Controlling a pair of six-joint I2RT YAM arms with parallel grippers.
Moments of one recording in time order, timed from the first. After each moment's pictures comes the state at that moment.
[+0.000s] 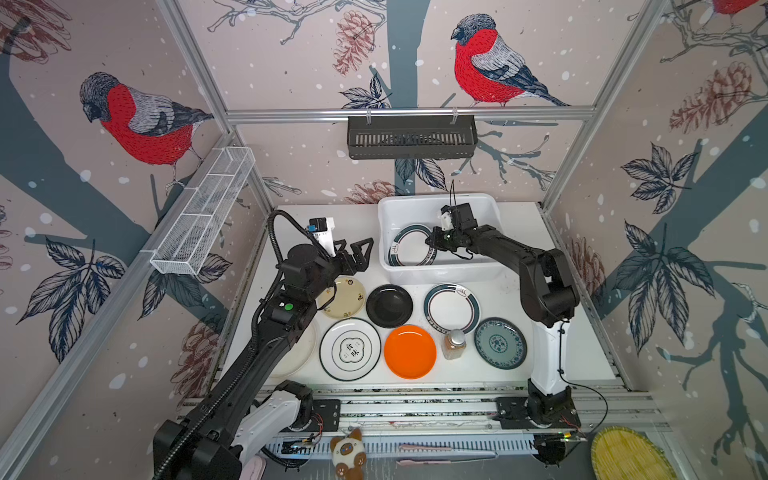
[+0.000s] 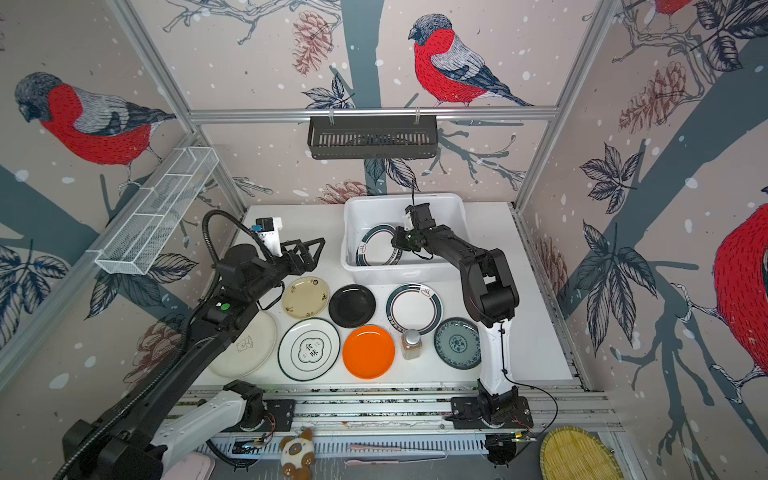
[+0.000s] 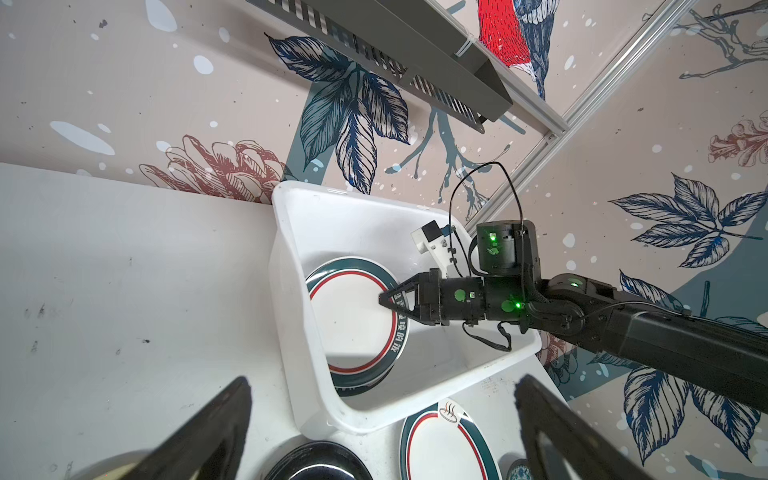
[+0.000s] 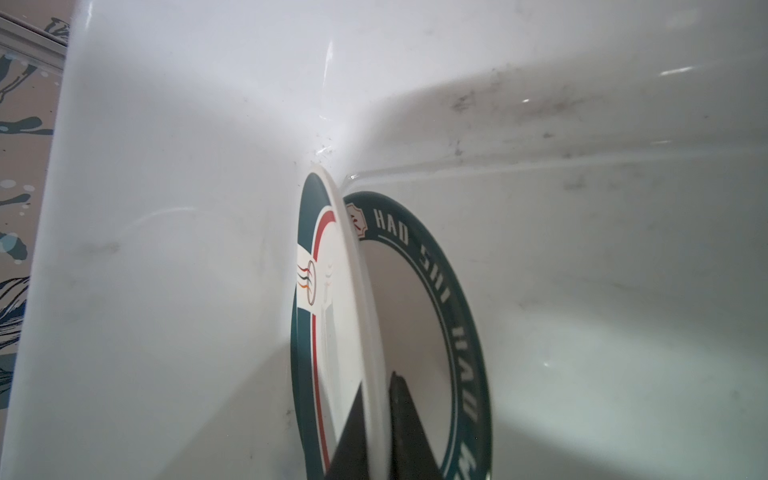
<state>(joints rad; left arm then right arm) -0.33 0.98 0.81 0.01 0.23 -0.49 0.39 2.12 1.60 -0.28 -0.39 0.49</state>
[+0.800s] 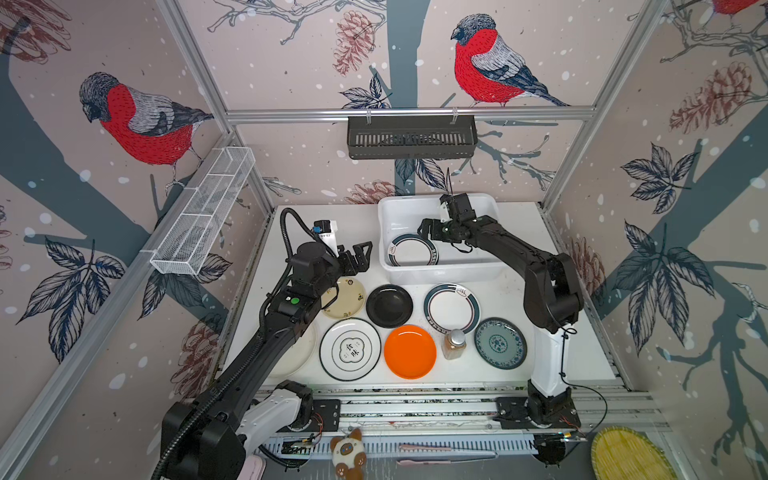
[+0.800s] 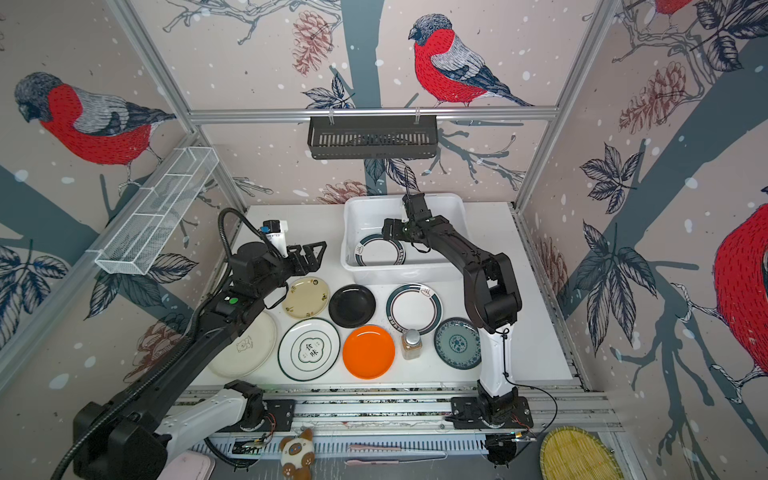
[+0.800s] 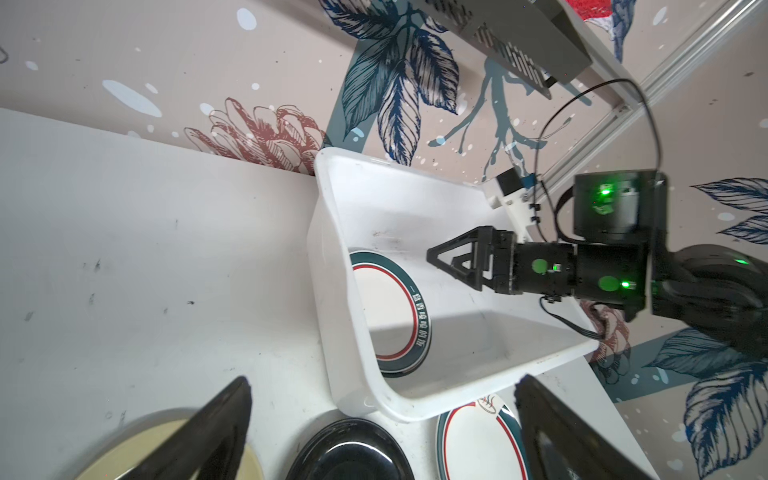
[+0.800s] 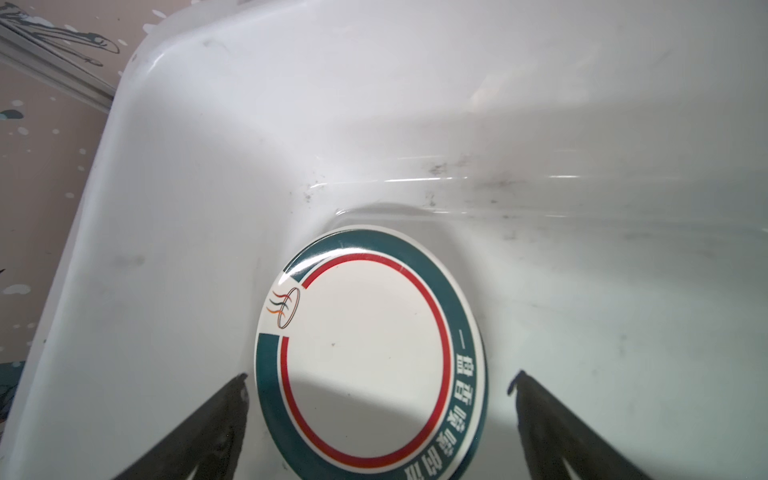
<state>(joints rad) -0.33 1.05 0.80 -0.05 0.14 -0.47 0.43 2.02 1.67 -0.43 -0.15 0.37</state>
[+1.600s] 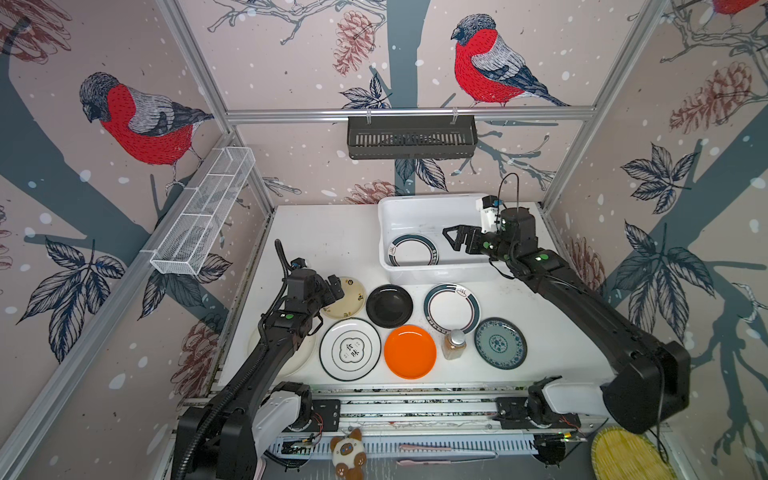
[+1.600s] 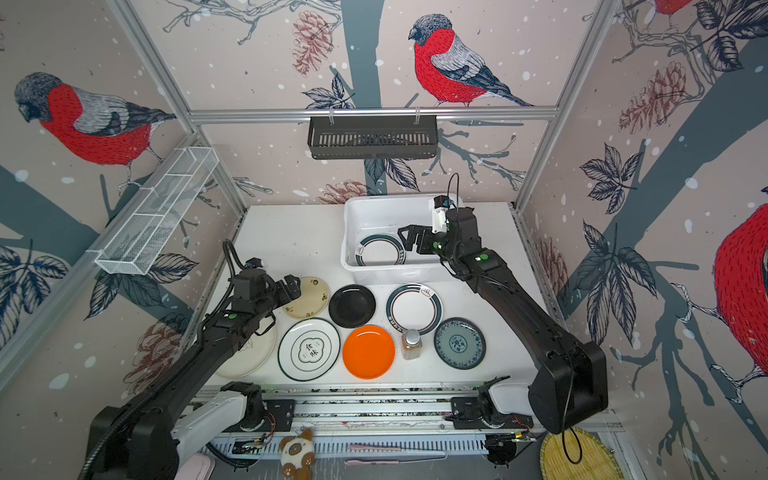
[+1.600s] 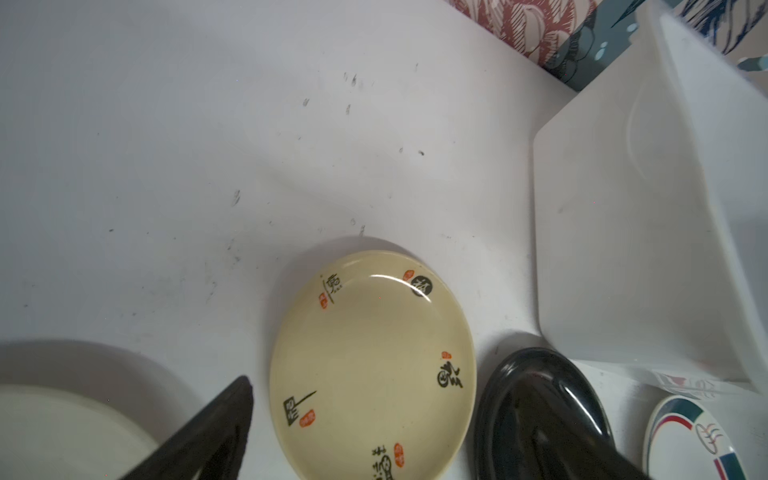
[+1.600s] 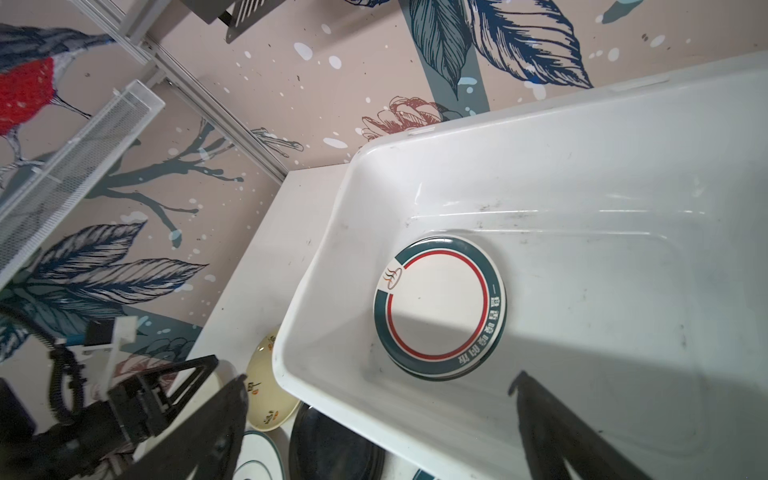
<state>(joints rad) -0.14 1.03 0.53 -0.21 -0.03 -0.54 0.38 1.29 1.12 -0.24 -0.33 0.42</state>
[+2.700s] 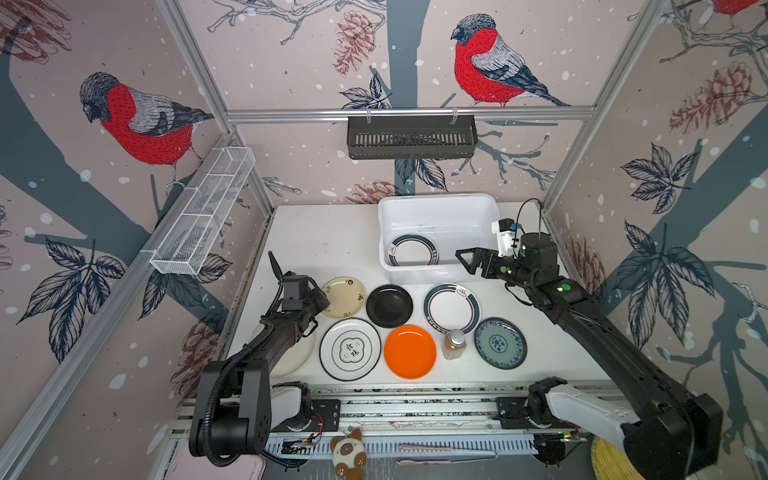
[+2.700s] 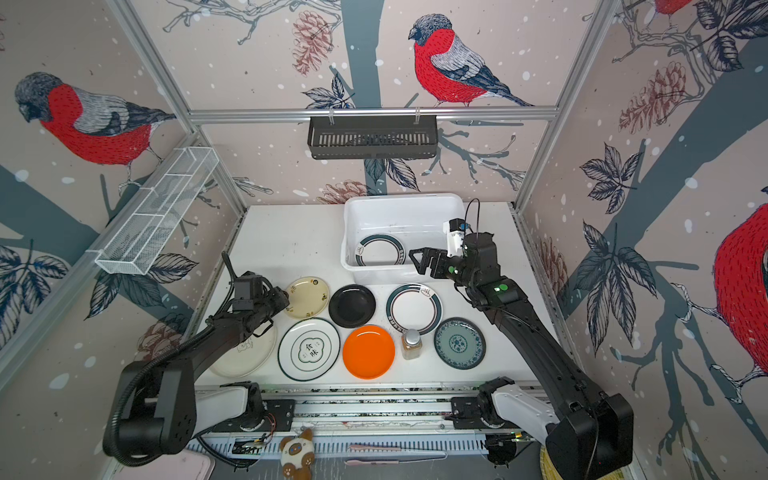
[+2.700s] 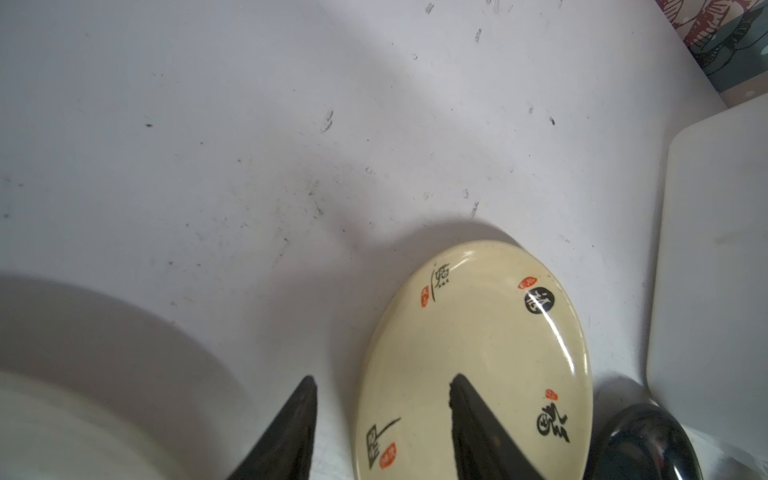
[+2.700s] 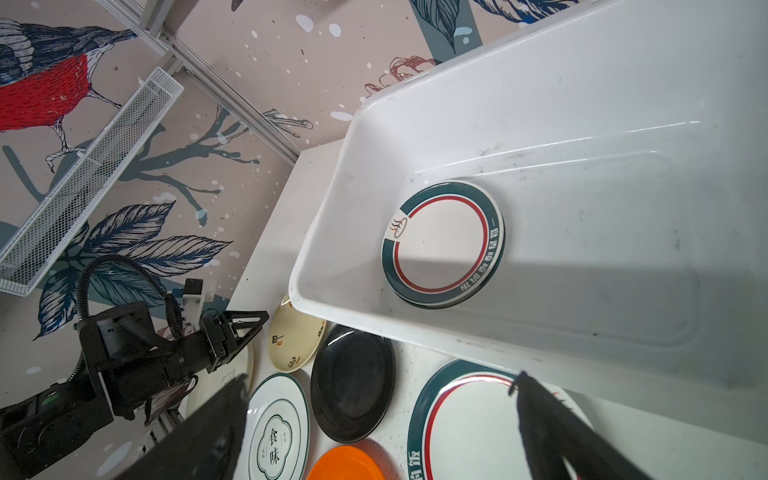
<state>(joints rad) 0.01 1.23 0.45 -0.06 0.08 -0.61 0.33 1.08 0.90 -0.27 -0.40 0.47</state>
